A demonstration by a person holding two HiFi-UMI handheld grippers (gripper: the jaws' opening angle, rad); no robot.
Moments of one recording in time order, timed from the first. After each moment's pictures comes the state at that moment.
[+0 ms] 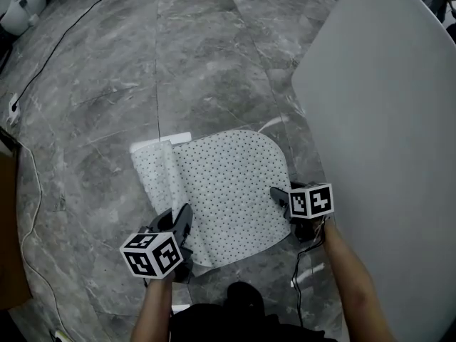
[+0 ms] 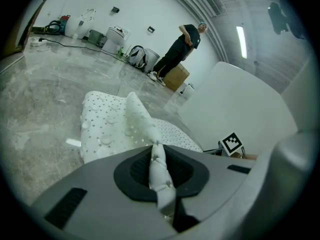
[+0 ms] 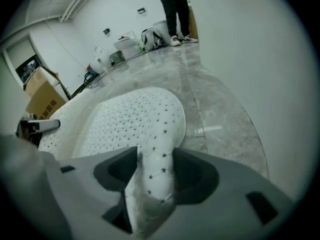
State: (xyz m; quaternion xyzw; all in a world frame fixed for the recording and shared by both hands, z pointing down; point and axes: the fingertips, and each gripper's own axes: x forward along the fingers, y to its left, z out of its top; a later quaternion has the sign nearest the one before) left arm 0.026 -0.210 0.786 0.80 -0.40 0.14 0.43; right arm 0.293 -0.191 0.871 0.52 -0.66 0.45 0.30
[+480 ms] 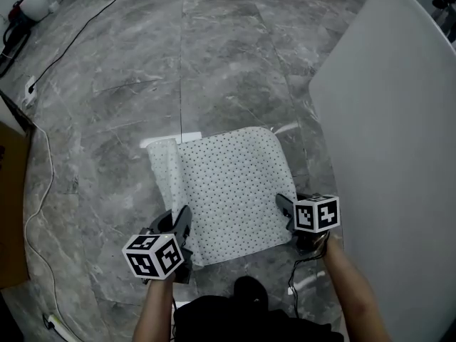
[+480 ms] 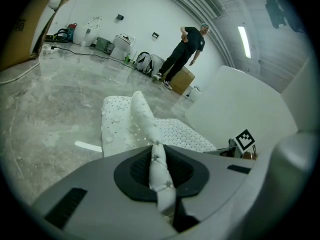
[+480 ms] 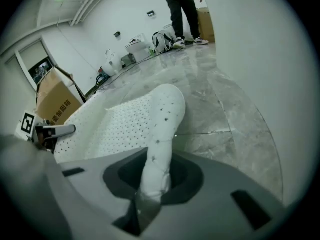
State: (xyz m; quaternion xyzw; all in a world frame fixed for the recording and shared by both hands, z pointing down) left arm -0.027 -0.186 0.779 0.78 -0.45 0.14 0.41; right arm 0.233 -0.172 0.837 0.49 -0.70 0.44 0.28
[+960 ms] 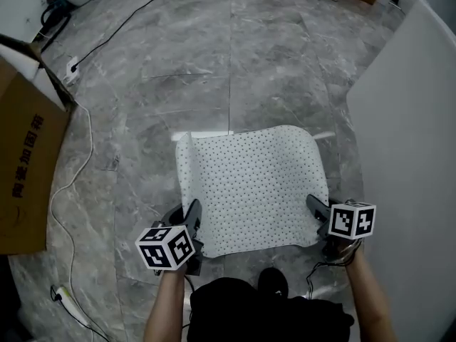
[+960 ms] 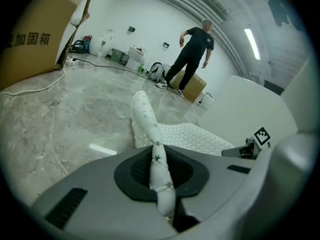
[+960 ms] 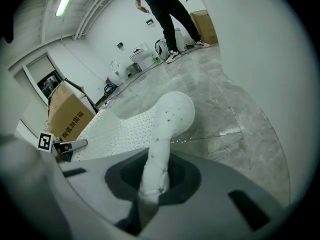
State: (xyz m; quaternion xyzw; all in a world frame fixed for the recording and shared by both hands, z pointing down) left arm -0.112 -0.162 0.754 0.74 -0.52 0.13 0.40; right arm 0.194 -0.160 0.775 0.47 -0.72 0.46 0.22
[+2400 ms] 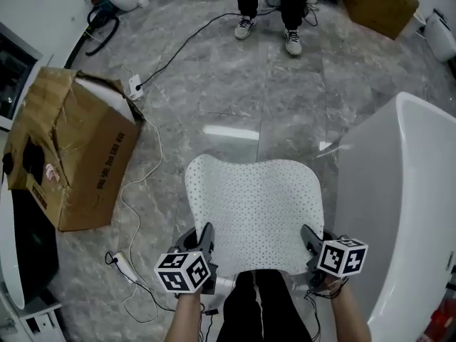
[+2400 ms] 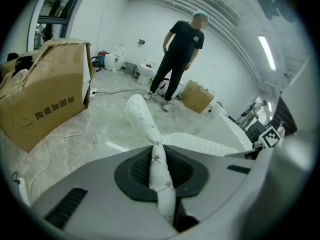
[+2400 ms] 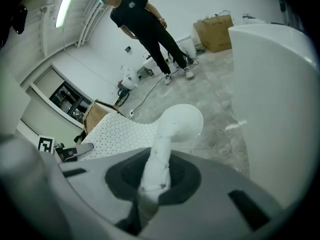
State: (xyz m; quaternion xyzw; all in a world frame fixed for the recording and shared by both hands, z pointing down) left arm -0.138 -0.119 0.320 0.67 -0.59 0.14 0.43; right arm 0.126 -0.132 0.348 0.42 -0.72 0.51 0.23
